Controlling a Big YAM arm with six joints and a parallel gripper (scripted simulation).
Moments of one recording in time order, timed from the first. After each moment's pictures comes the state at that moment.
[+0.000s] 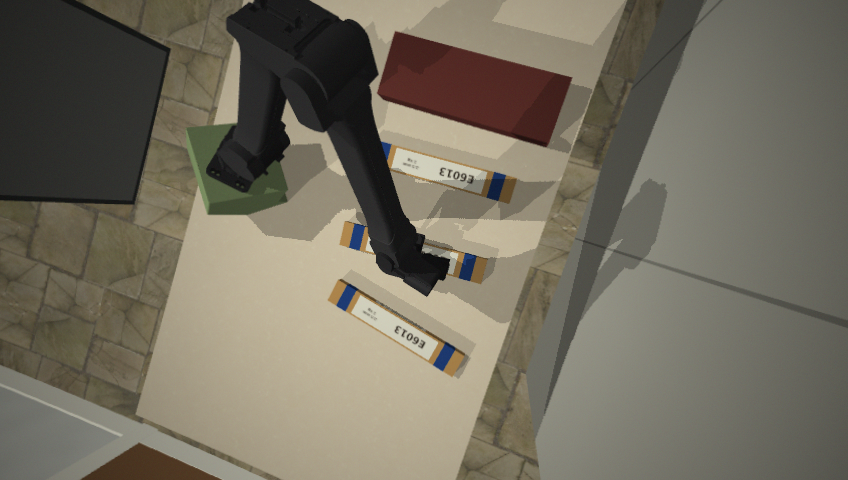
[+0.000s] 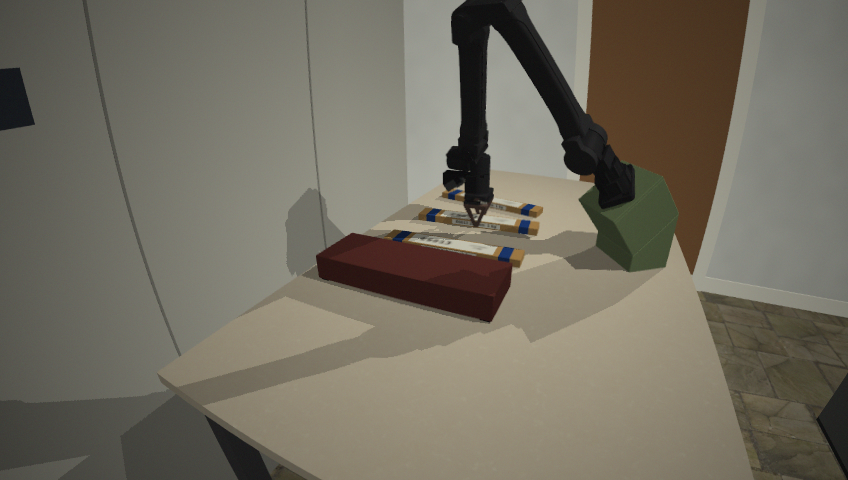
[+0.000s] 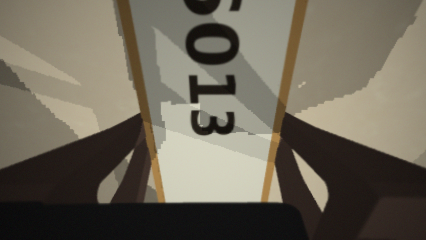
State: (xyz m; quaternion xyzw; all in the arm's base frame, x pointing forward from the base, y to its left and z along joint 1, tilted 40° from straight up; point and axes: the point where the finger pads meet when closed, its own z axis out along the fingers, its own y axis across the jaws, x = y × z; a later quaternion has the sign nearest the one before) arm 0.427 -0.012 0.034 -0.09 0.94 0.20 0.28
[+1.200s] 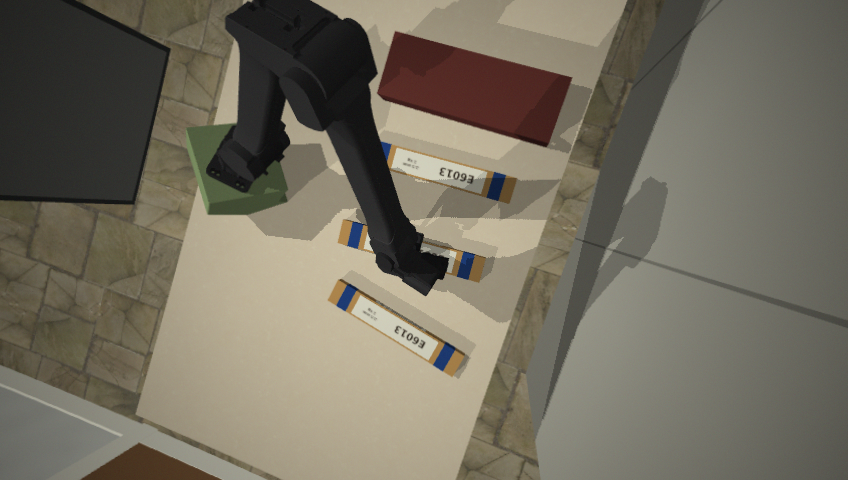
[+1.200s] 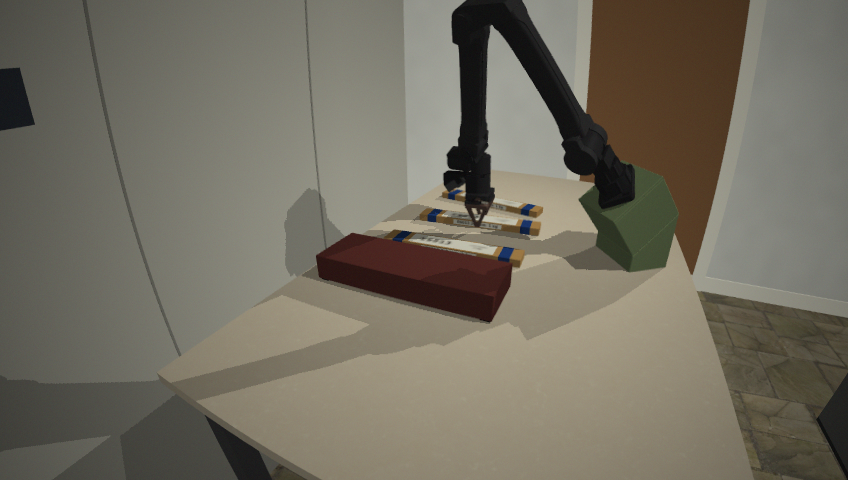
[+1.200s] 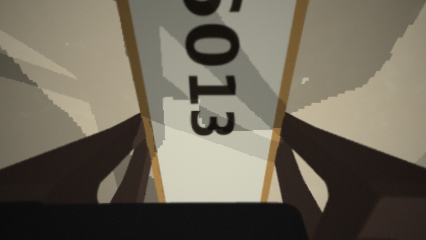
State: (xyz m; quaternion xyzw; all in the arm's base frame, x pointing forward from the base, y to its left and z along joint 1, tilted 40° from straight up) arm 0.421 -0.010 0.033 -0.09 0.94 0.21 0.27
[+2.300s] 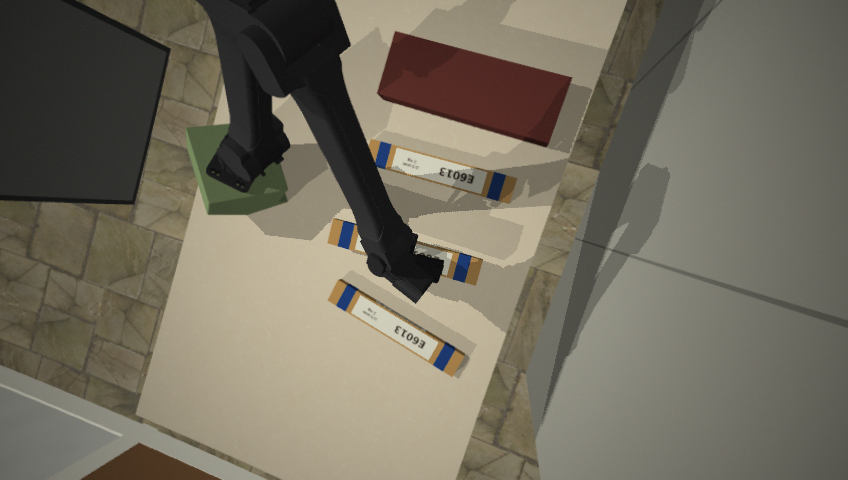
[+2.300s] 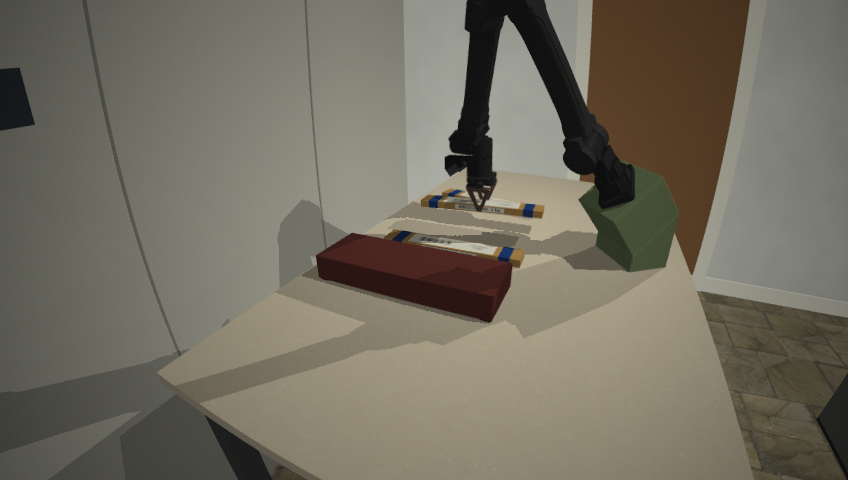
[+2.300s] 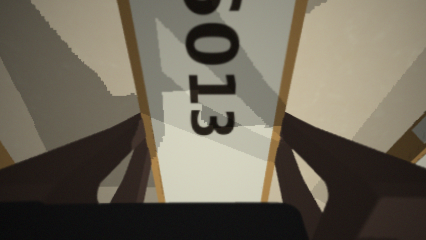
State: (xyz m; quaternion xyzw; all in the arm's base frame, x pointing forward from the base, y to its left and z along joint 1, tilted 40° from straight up) arm 0.394 -0.030 0.068 -0.09 0.94 0.21 0.26
